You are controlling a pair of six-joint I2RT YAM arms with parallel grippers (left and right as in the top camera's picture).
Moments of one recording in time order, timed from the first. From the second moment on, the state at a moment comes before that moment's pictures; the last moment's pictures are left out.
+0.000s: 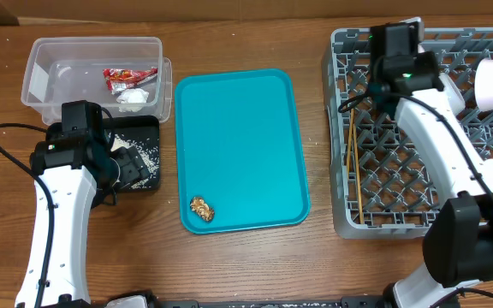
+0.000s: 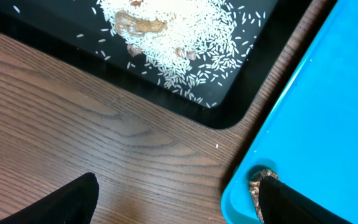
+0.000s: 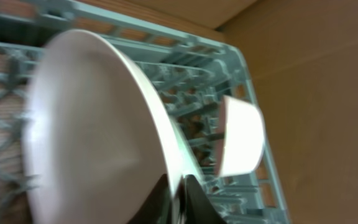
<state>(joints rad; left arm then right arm) 0.16 1.39 1.13 -1.13 -0.01 -0.39 0.15 1.79 1.50 -0.63 0.81 -0.11</state>
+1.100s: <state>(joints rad) 0.16 1.39 1.13 -1.13 -0.01 -0.39 0.27 1.58 1.49 -0.89 -0.21 -0.03</state>
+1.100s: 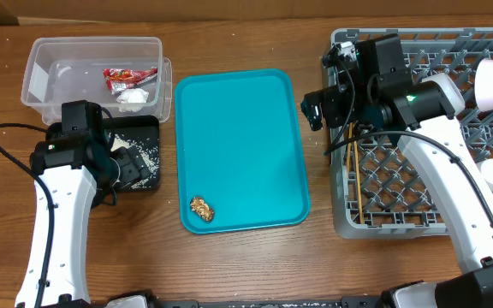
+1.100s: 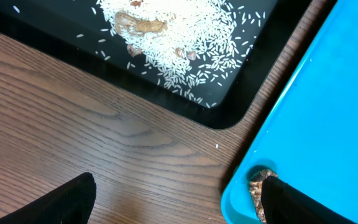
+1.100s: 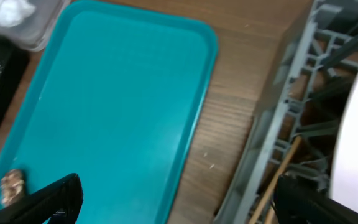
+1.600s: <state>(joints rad) 0.16 1.39 1.13 -1.10 -0.01 -0.39 0.27 1.58 1.49 -0.98 -0.25 -0.03</state>
